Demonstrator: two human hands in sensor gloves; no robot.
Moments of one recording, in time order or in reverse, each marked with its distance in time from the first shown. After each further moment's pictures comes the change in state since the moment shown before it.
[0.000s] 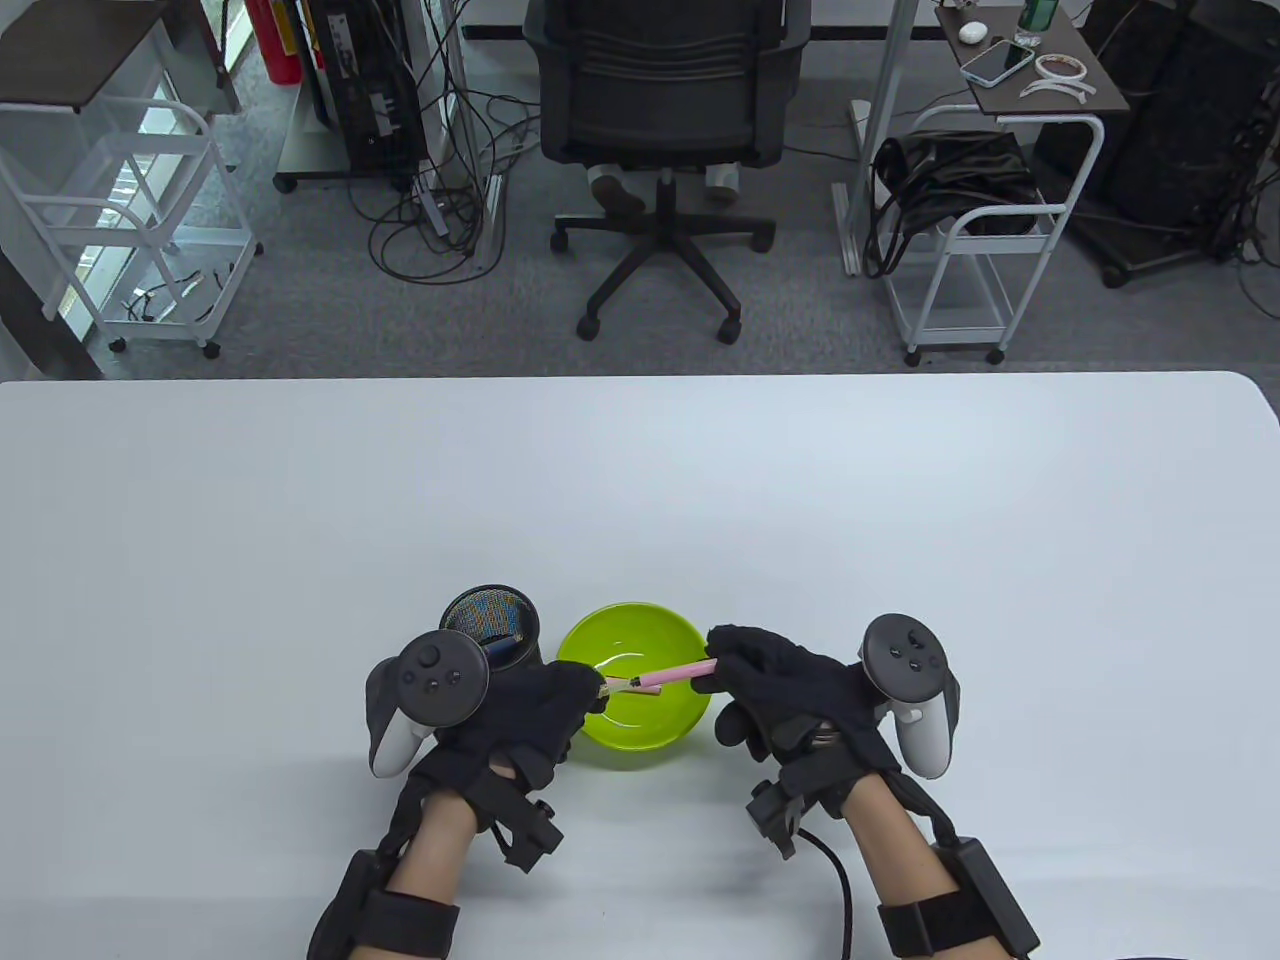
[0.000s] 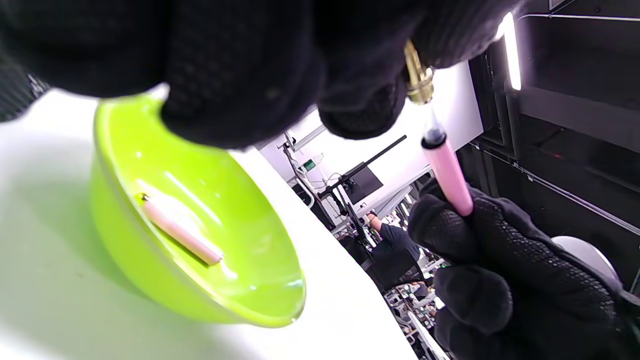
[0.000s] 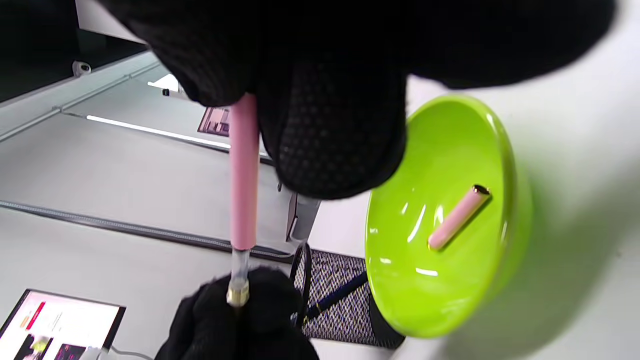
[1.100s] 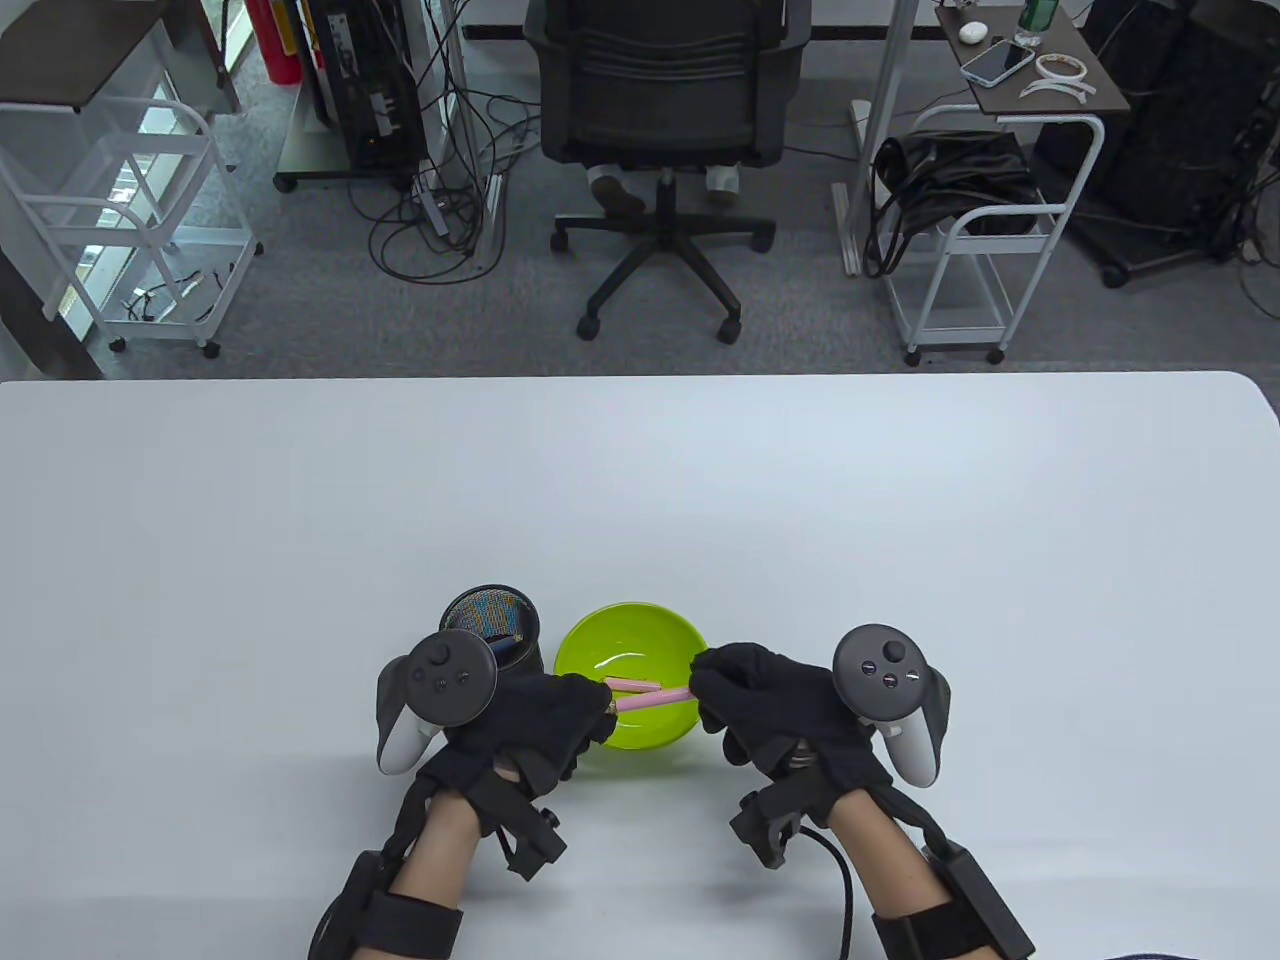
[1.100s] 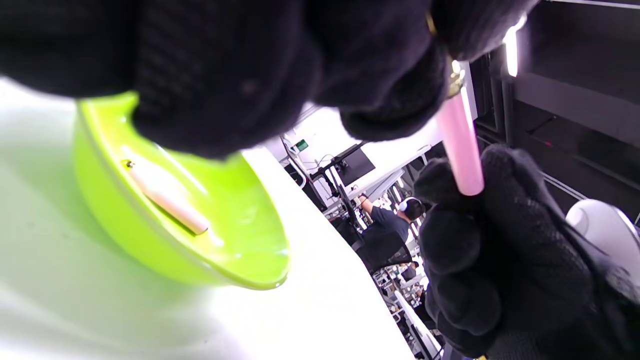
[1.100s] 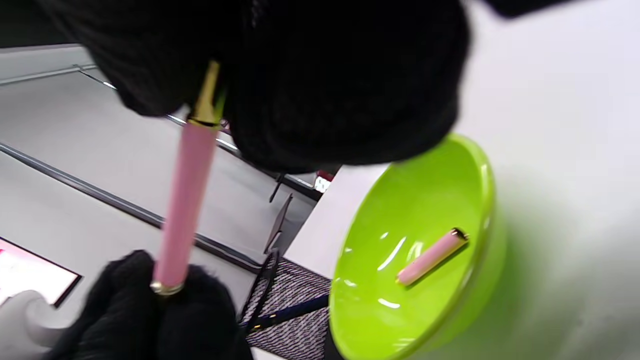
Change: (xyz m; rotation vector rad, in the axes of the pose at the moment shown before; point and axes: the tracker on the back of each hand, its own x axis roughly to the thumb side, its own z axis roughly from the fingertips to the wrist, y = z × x) left_hand 0.000 -0.007 -0.003 -0.068 -0.011 0.011; right_hand 0.015 0.009 0.010 -0.124 -0.035 0.287
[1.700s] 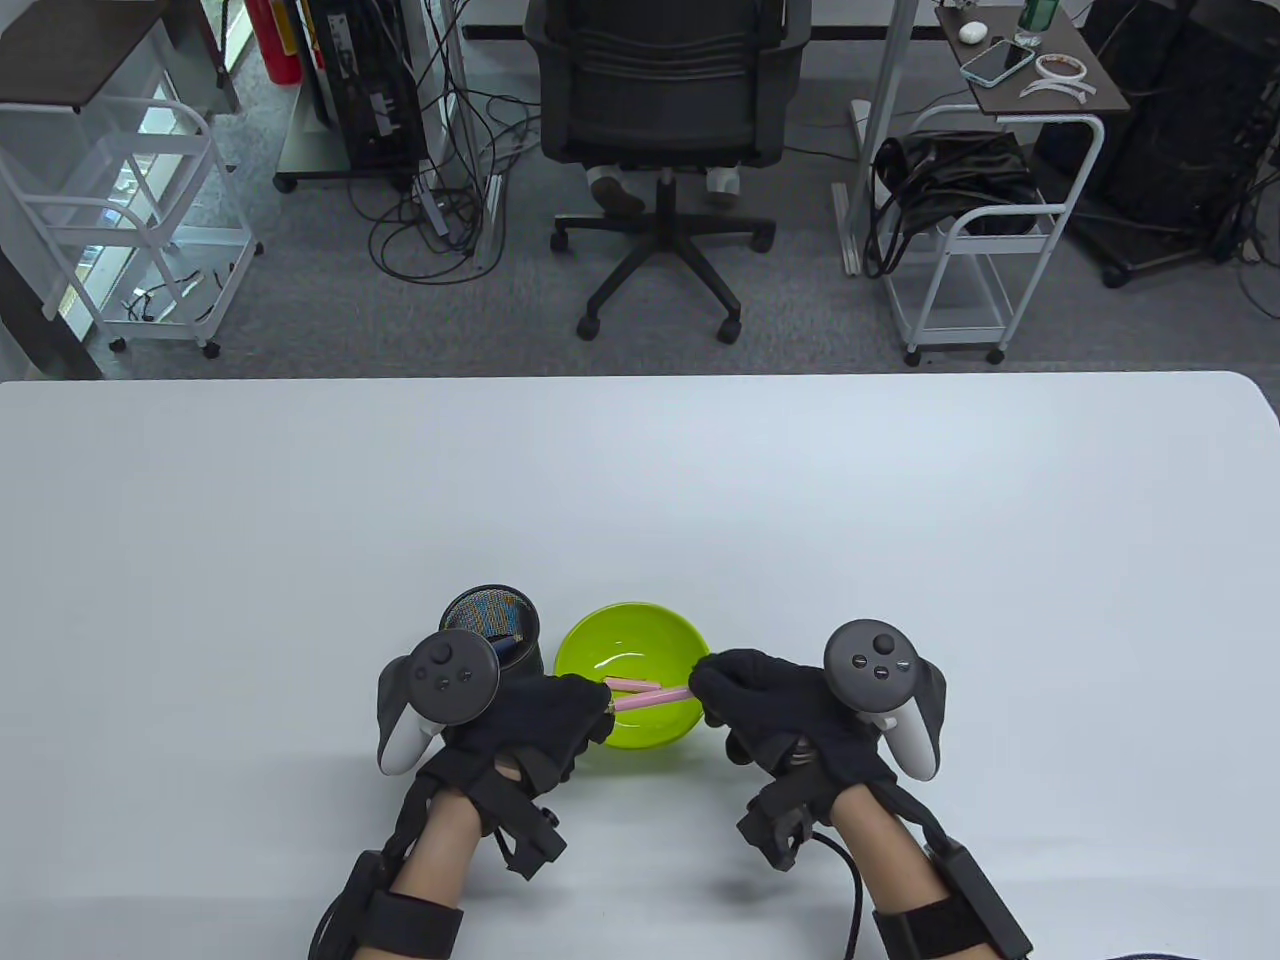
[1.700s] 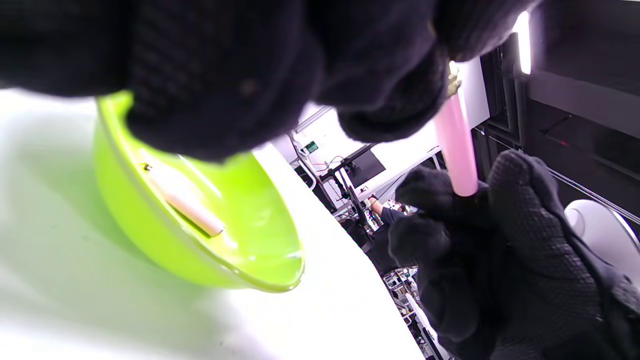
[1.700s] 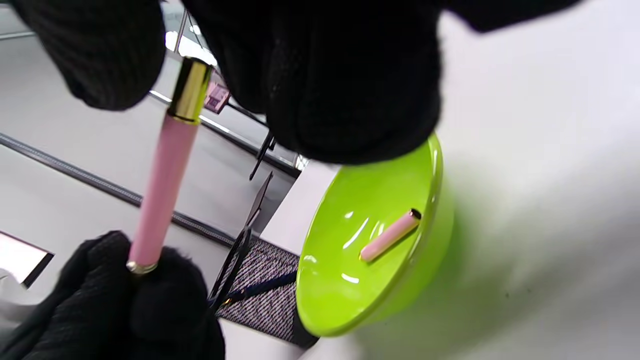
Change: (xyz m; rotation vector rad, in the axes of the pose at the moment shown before) left_hand -0.004 0.002 0.000 0.019 0.028 -0.009; right_hand -0.008 -0.001 -0.007 0.135 0.036 -0.024
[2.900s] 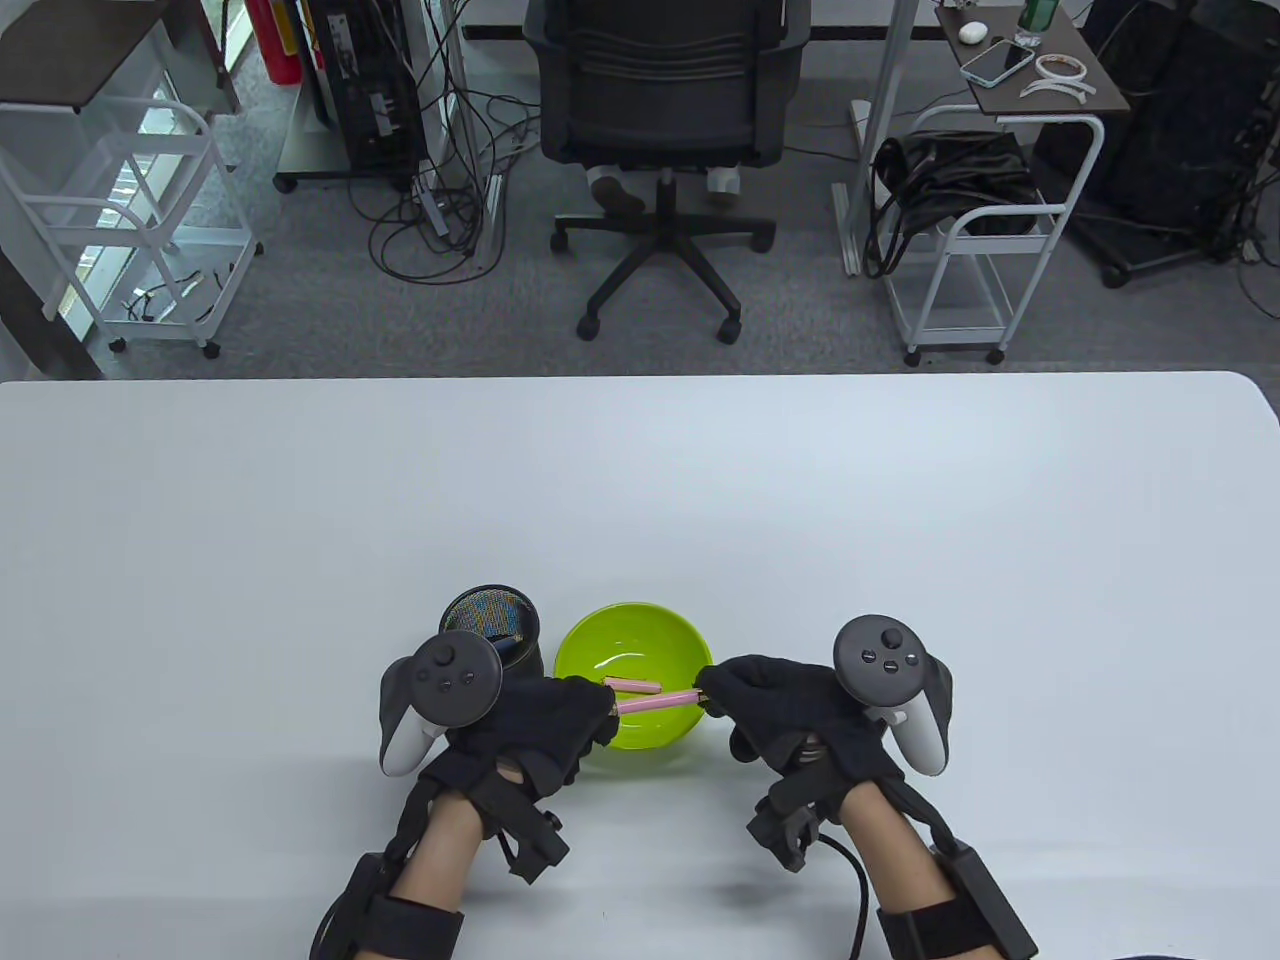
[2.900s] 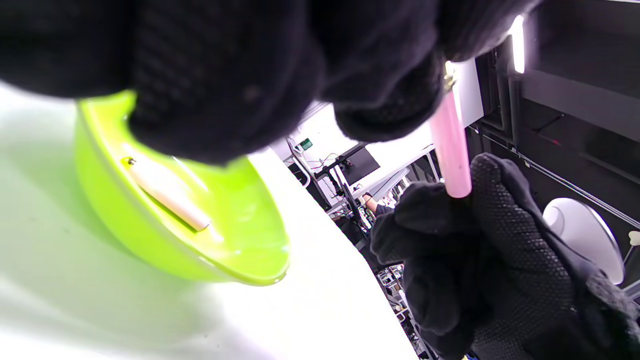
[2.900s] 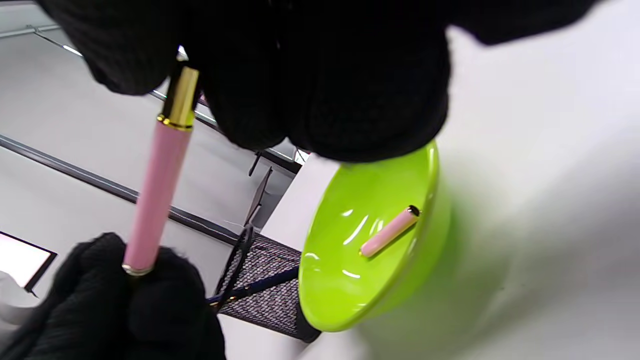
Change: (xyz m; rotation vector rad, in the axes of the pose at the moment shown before) left_hand 0.004 -0.002 0.001 -0.009 -0.014 0.005; right_hand 0.000 -0.003 0.002 -0.011 0.012 0.007
